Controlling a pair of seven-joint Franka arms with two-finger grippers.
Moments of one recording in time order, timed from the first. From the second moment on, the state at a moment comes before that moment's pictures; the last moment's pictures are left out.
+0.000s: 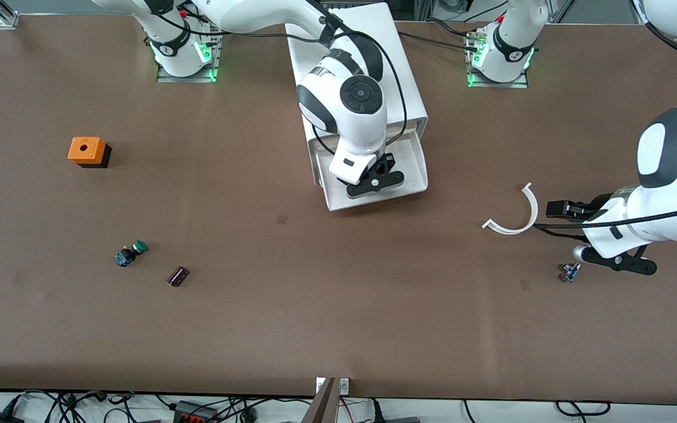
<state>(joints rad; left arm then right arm) 0.08 0.50 -0.19 -1.25 0.08 1.49 0.09 0.84 0.81 0.02 -1.12 0.02 1.98 0.58</state>
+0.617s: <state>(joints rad) 0.08 0.50 -0.19 -1.25 0.08 1.49 0.09 0.81 0.76 -0.01 -1.09 0.08 1.96 0.59</state>
